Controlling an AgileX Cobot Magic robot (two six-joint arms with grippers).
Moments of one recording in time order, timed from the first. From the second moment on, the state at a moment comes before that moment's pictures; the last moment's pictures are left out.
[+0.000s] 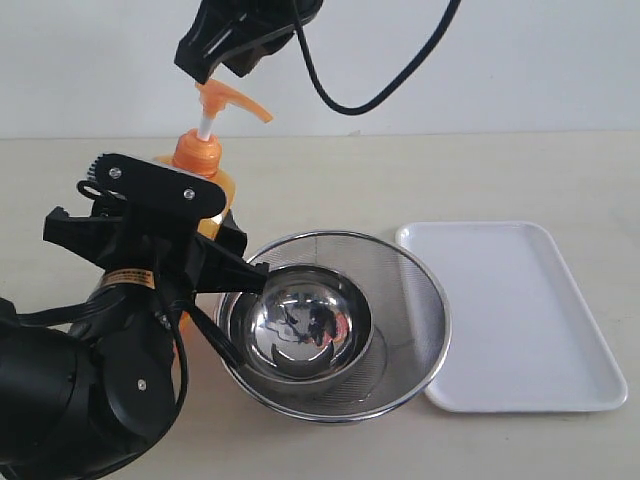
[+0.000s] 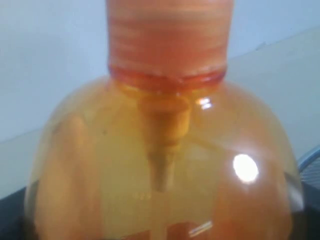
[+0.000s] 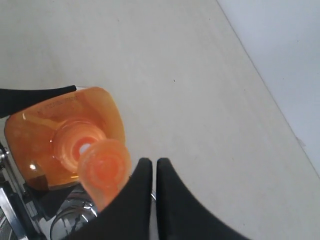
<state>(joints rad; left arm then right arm) -0.95 1.77 -0.63 -1.19 -1.10 0.84 0.78 1.85 -1.97 0.01 1.07 -0.41</state>
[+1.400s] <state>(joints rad) -0.95 1.77 -0.63 -1.17 -1.09 0.84 0.78 1.87 -1.98 0.09 1.09 -0.41</state>
